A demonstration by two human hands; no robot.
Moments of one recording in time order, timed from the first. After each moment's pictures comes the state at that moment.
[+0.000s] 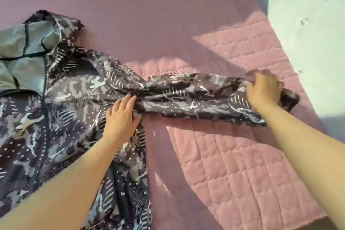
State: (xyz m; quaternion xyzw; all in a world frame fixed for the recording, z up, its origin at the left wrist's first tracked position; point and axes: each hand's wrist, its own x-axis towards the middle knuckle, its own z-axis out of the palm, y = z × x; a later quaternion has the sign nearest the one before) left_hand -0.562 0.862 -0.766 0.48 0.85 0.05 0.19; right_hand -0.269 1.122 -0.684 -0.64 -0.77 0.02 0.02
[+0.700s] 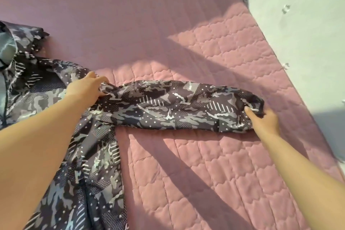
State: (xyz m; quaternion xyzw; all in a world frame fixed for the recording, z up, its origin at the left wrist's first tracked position) left_hand -0.643 0.981 -0.758 0.54 0.82 -0.13 0.14; right_hand -0.154 1.107 -0.760 -0.78 -0.50 0.33 0.17
